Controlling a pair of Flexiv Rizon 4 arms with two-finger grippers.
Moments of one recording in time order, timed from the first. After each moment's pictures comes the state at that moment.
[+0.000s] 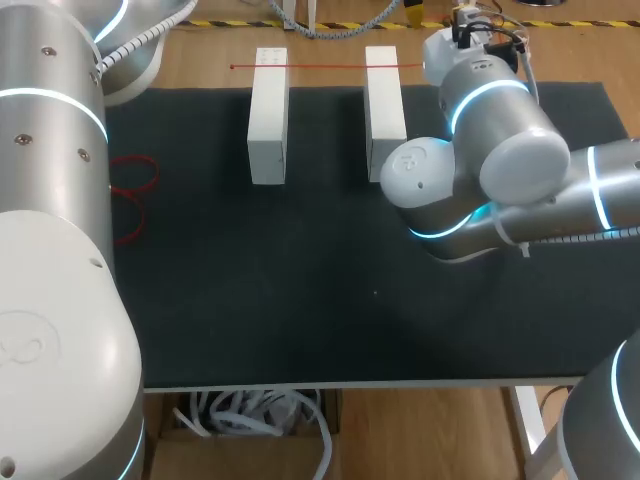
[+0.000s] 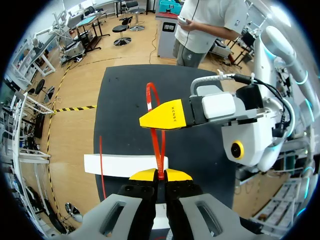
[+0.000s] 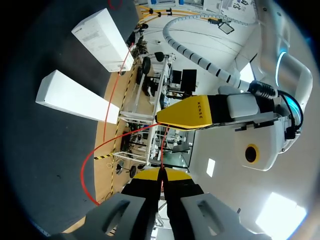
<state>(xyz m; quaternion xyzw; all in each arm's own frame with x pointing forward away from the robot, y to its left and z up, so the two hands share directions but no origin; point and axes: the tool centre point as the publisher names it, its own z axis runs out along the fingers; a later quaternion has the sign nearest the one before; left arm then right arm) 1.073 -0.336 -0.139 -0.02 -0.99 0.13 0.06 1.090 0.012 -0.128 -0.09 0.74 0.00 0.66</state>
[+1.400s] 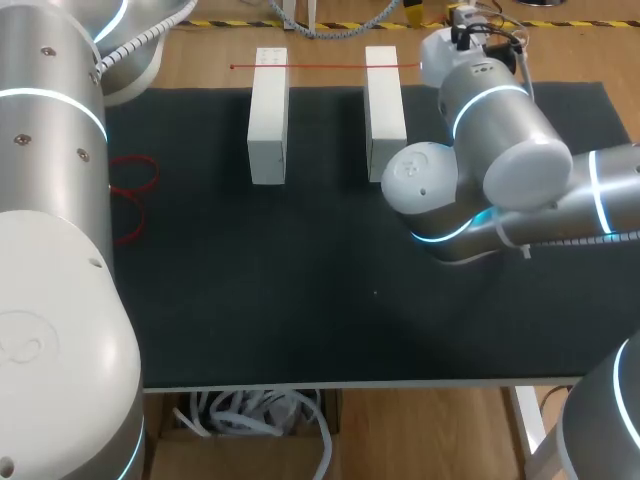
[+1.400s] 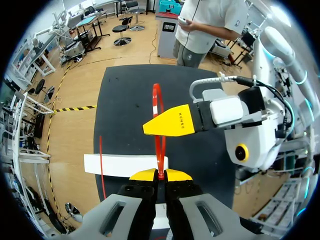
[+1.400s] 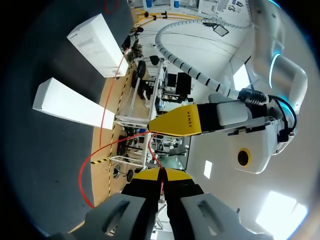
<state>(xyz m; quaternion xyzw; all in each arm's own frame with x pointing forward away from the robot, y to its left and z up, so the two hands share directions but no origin) 1.073 -0.336 -0.139 -0.02 -0.99 0.13 0.06 1.087 0.023 -0.121 -0.10 0.73 0.02 0.68</state>
